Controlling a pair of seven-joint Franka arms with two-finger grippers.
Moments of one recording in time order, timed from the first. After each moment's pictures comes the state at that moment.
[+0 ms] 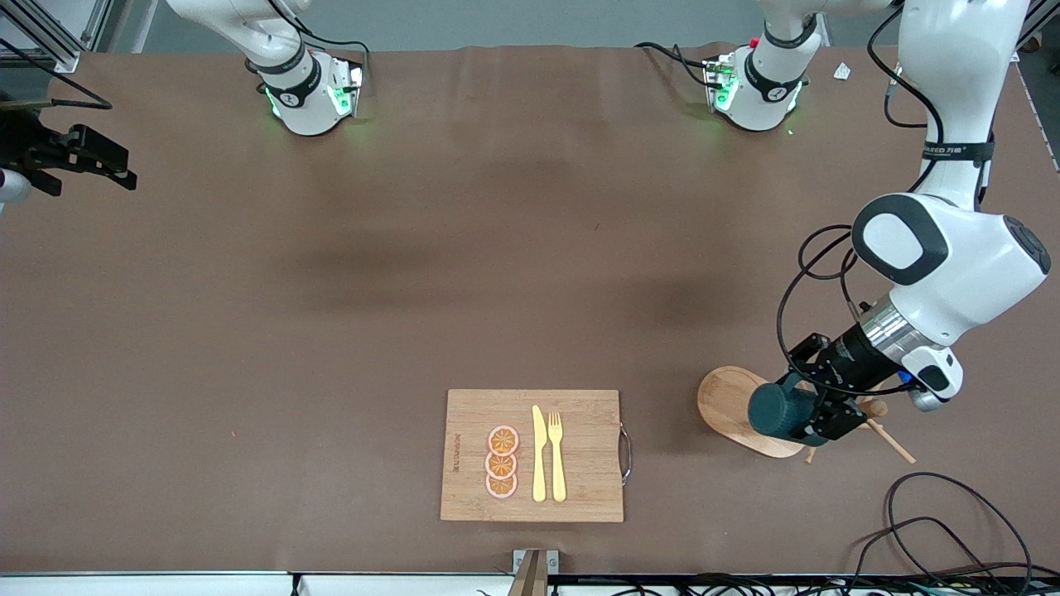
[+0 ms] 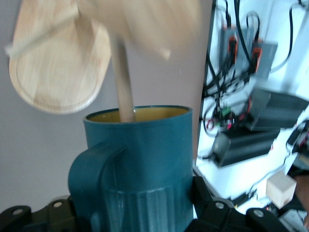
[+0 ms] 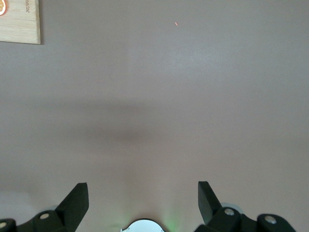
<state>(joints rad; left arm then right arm) -0.13 0.39 -0.02 -1.70 -0.66 2.47 -1.12 0.08 -0.07 -0.09 -1.58 0.00 1.43 -0.09</state>
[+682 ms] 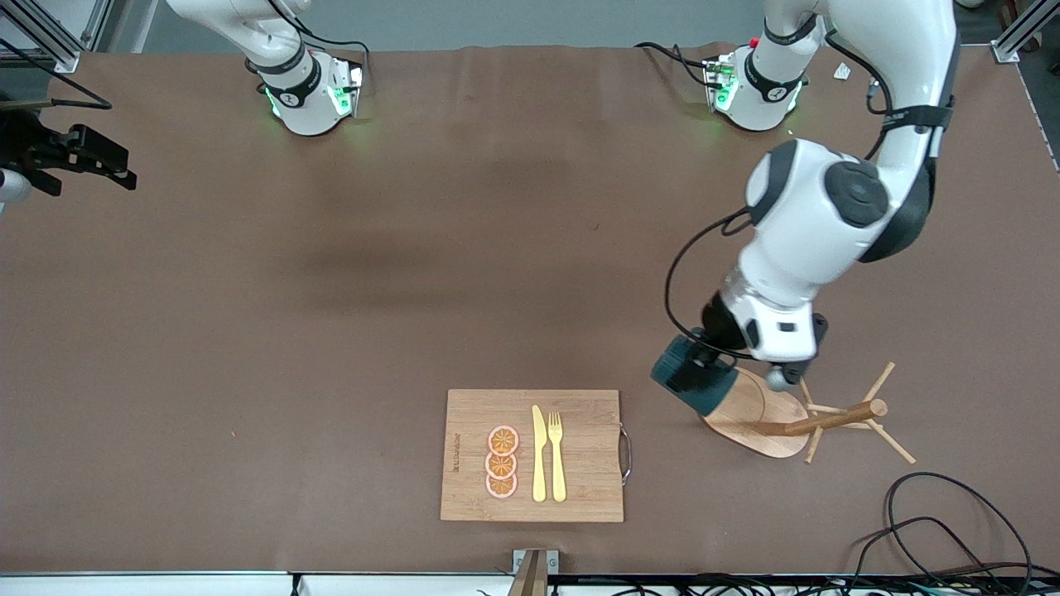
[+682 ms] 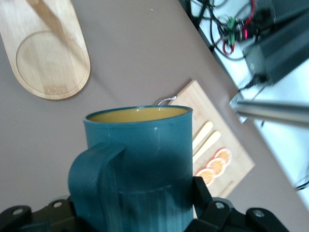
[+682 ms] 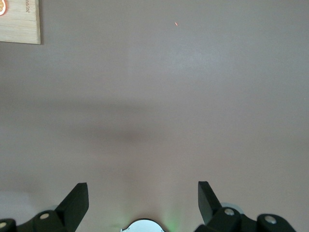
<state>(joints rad) -0.40 0.40 -0.04 -1.56 -0.08 2.28 -1.17 0.08 -0.07 -0.09 -1.58 0.00 1.43 -0.09</state>
